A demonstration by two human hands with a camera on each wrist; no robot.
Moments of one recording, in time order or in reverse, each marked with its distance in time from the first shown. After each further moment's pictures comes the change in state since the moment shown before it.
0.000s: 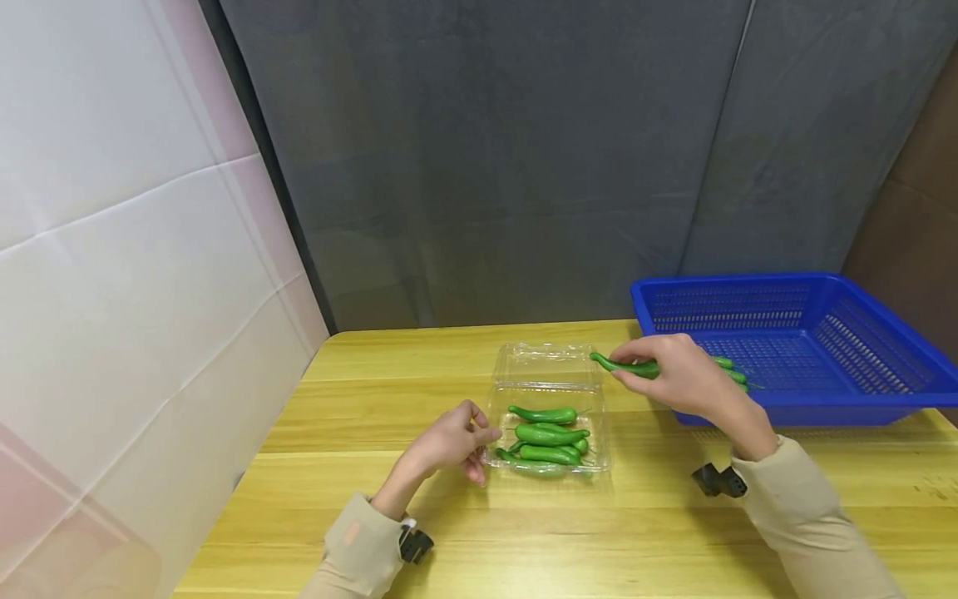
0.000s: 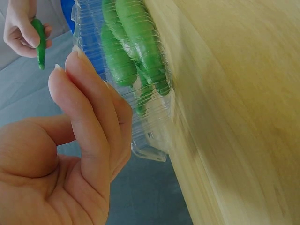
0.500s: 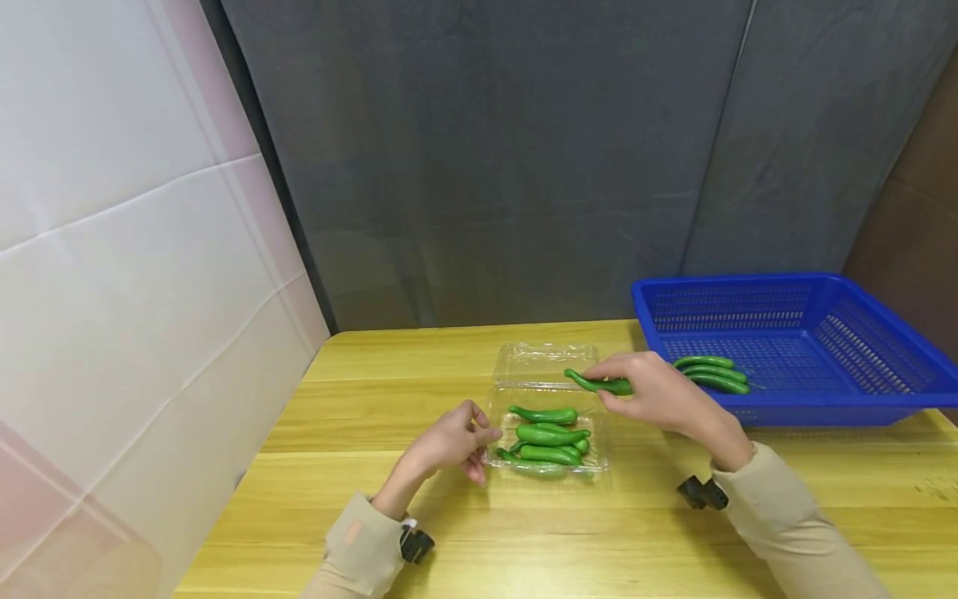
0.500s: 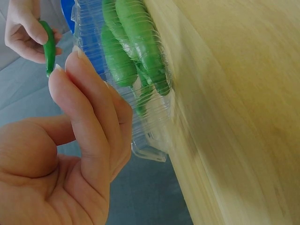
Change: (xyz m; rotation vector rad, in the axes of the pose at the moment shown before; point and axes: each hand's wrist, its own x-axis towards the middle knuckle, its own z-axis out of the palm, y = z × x) left_hand 0.000 0.000 0.000 -0.004 0.000 0.000; right_hand 0.004 -0.012 0.022 0.052 -0.090 -0.099
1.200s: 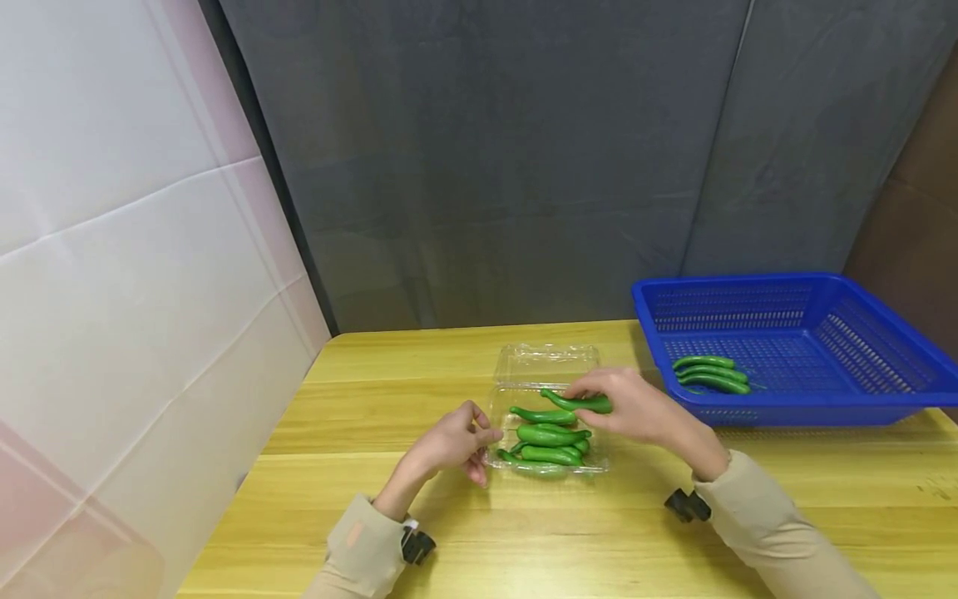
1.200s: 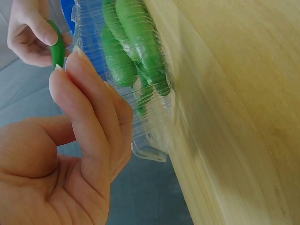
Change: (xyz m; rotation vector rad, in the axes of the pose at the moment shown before) left_hand 0.002 -0.001 0.000 0.004 0.010 -0.016; right_hand 0.007 -0.004 0.028 0.030 -0.044 -0.097
